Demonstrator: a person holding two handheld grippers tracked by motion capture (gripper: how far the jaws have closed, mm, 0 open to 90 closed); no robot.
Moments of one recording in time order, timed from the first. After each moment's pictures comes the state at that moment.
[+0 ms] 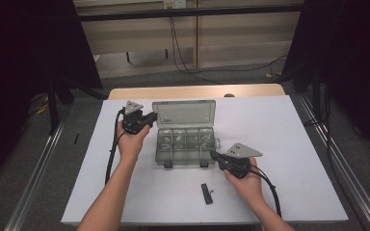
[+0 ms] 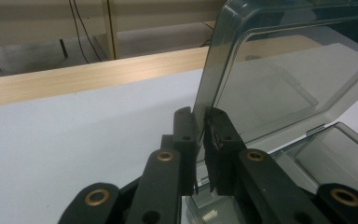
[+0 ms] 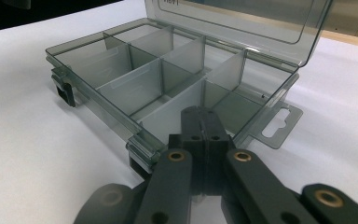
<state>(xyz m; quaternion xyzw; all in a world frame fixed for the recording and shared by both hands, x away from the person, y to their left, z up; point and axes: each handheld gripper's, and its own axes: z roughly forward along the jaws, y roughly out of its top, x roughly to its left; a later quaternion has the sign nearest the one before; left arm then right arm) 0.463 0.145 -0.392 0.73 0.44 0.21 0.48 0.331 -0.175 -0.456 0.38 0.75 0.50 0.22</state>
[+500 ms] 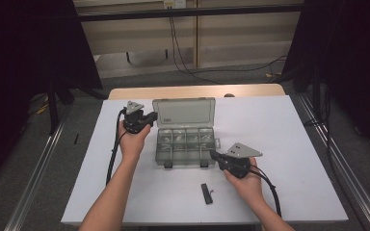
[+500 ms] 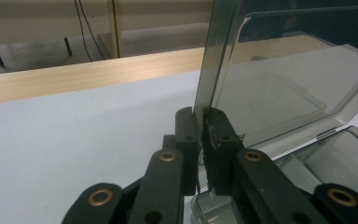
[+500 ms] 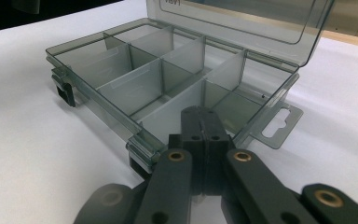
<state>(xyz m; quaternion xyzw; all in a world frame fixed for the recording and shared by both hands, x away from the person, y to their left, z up) 0.467 0.142 -0.397 0.73 0.45 0.21 0.48 0.331 -0.175 -0.456 0.38 0.75 0.50 0.22</state>
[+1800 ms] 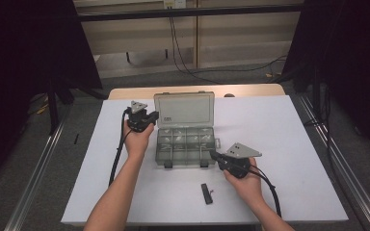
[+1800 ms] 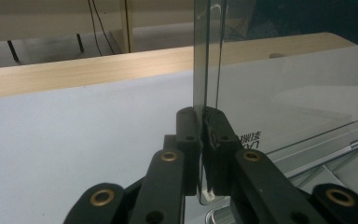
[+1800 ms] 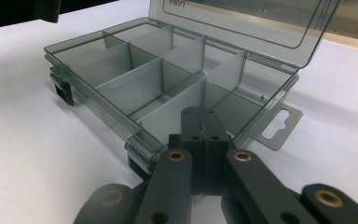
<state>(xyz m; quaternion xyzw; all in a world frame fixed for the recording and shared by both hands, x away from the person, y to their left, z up) 0.481 0.134 -0.412 0.72 0.46 0.22 0.46 0.331 -0.174 -0.456 0.38 0.75 0.49 0.22</state>
